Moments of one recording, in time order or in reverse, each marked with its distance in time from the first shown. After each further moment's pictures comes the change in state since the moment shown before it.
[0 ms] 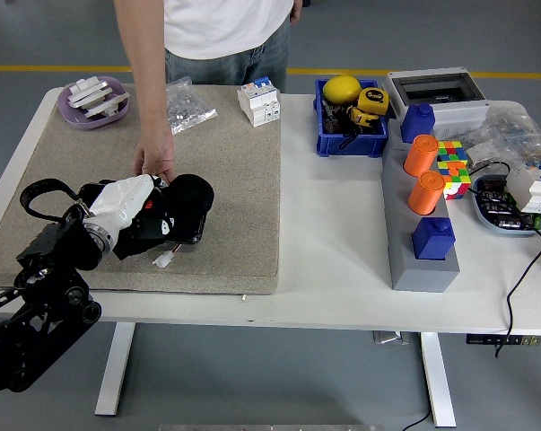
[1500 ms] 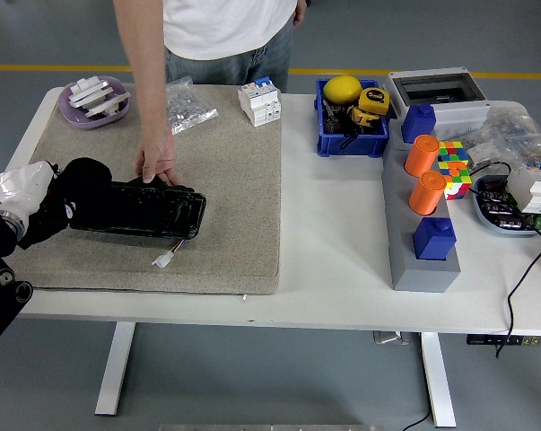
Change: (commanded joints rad) left arm 0.025 0.111 -0.155 0.111 0.078 -0.004 0.014; right arm 0.003 -0.004 0.014 0.004 -0.009 0.000 -0.001
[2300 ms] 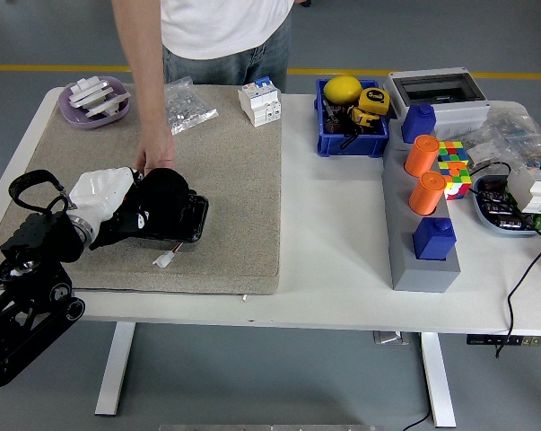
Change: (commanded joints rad) left arm -0.082 -0.044 0.243 -0.135 -0.017 -0.014 0.026; right arm 0.004 -0.004 -0.004 -0.001 0.001 0.001 -0.001
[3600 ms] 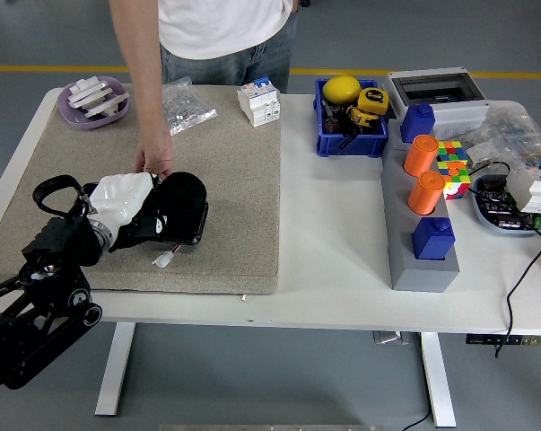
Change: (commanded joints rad) left arm 0.007 -0.027 0.006 0.027 0.025 0.011 0.022; right arm -0.004 0.000 -0.007 0.003 0.003 -0.001 0.000
